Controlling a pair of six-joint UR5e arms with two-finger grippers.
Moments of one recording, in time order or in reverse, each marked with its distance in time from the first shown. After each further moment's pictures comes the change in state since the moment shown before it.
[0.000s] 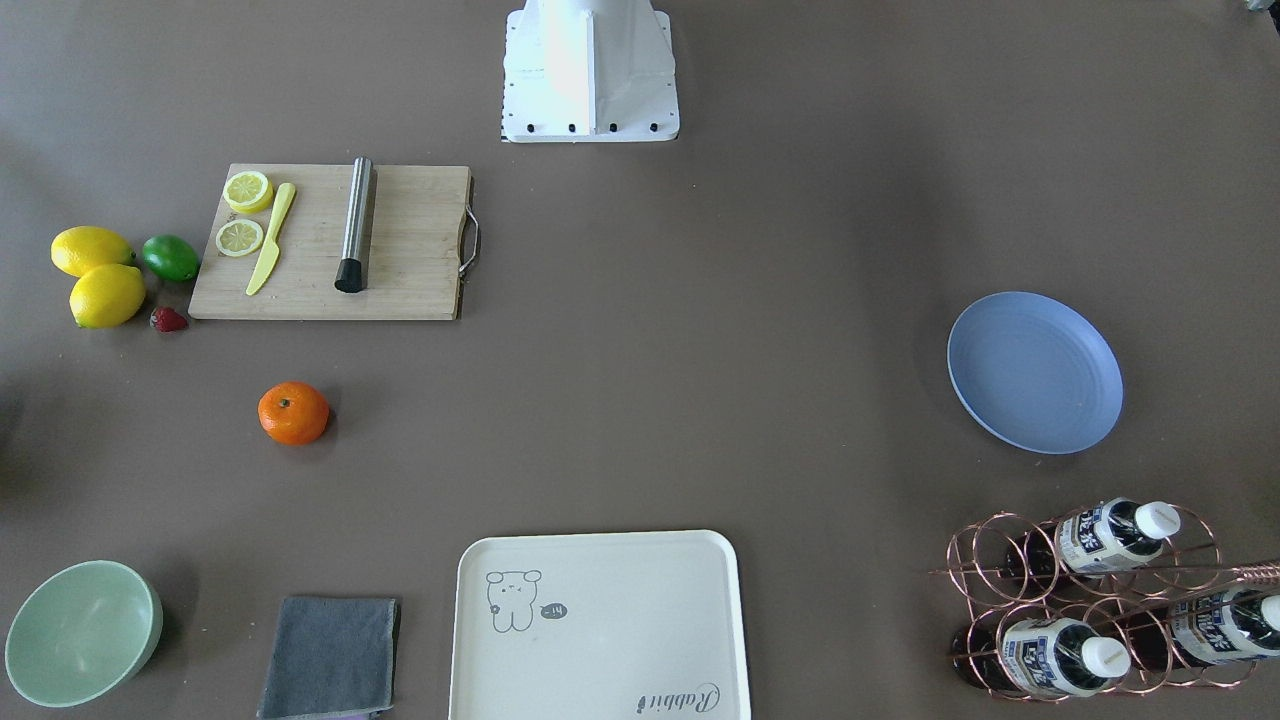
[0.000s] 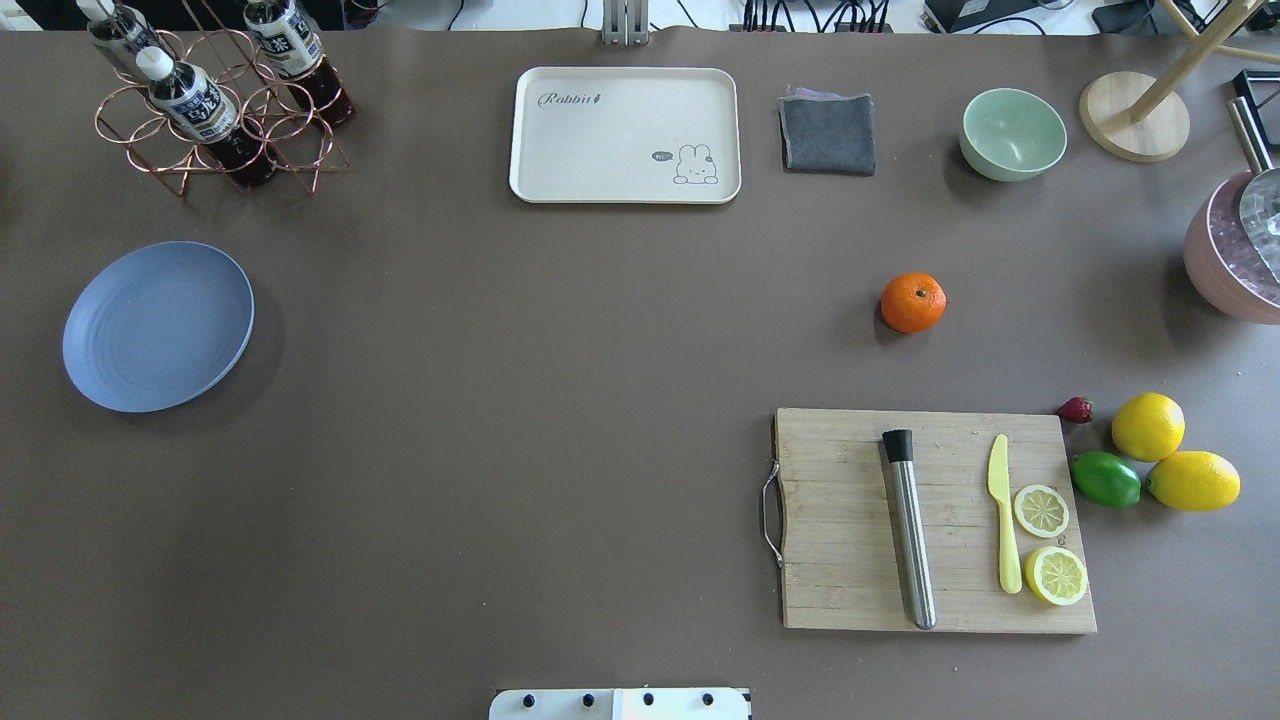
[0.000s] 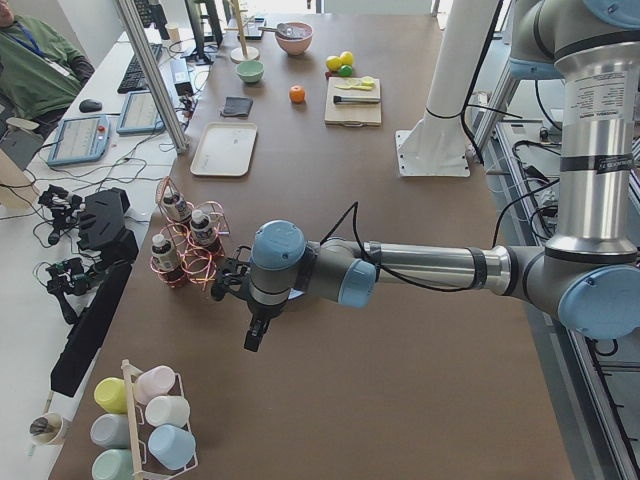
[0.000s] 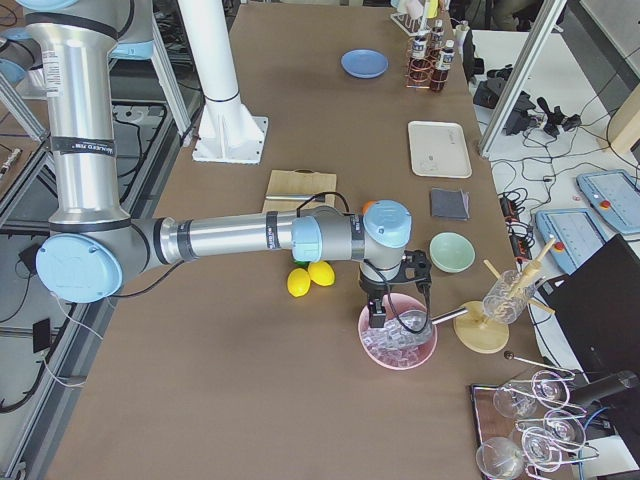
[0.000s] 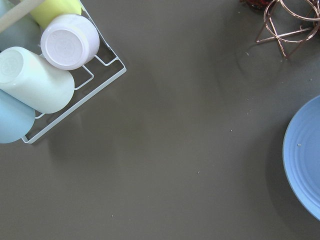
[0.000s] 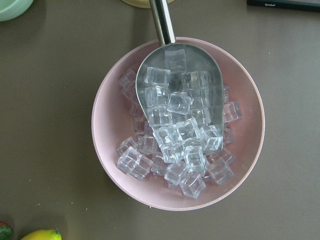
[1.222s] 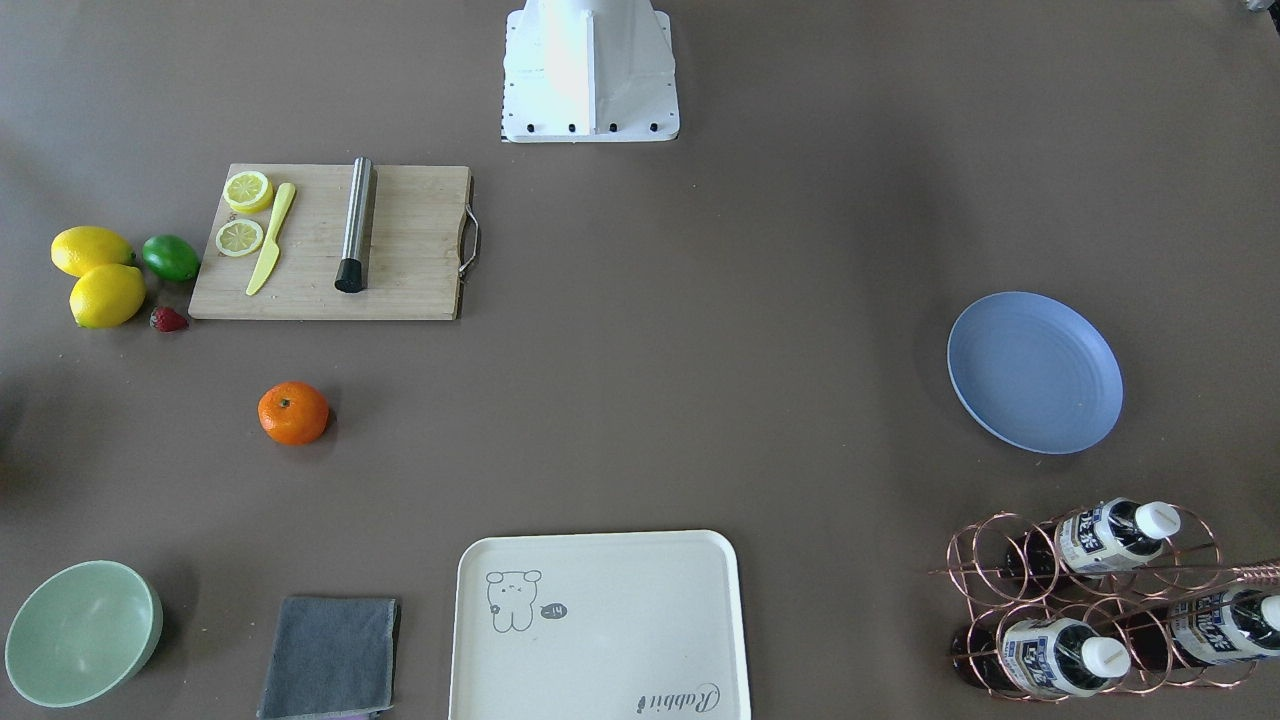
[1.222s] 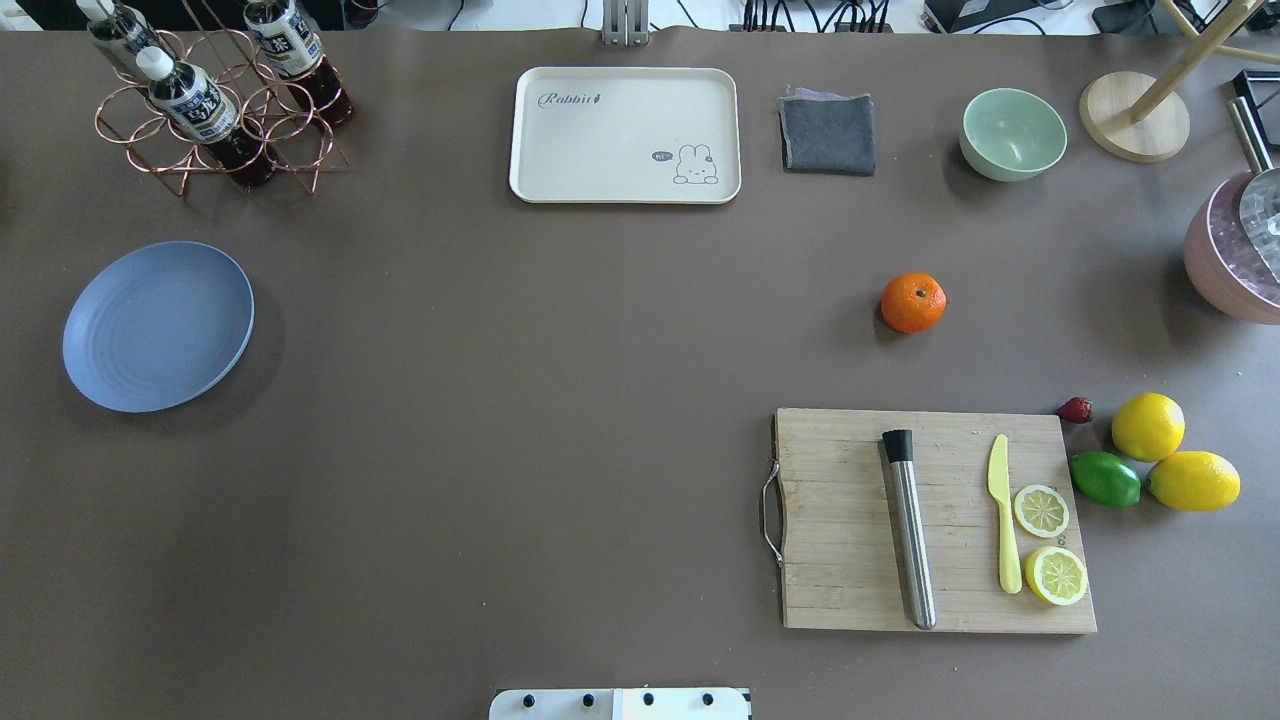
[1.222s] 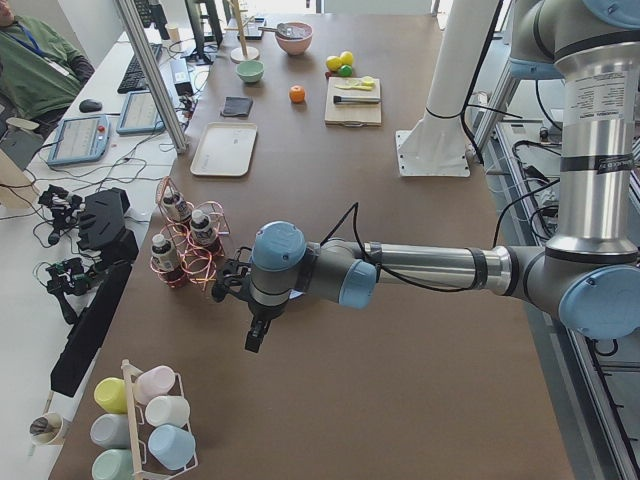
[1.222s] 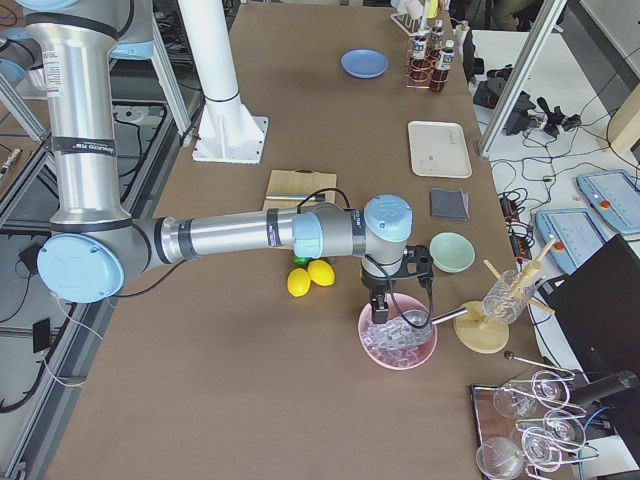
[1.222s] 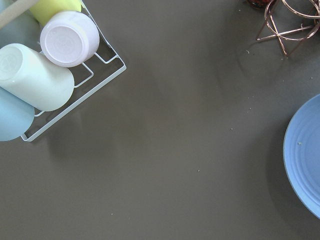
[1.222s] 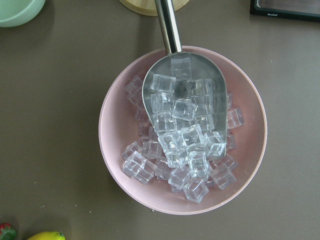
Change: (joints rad) left arm 0.001 0.003 0.000 0.000 -0.002 0.000; right arm 0.001 0.006 0.011 0.000 0.001 -0.003
